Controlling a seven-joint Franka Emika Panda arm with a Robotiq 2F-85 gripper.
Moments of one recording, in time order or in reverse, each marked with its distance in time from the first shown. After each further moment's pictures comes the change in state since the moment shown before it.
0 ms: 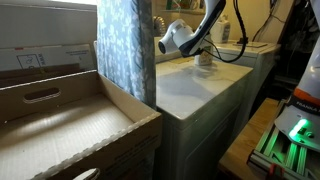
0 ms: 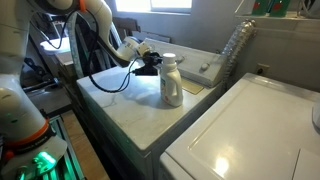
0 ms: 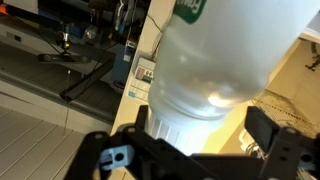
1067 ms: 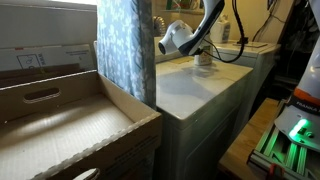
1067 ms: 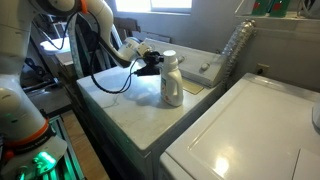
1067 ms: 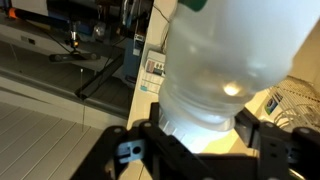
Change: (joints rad) arm -0.001 0.015 -0.002 0.020 -0.016 -0.055 0.076
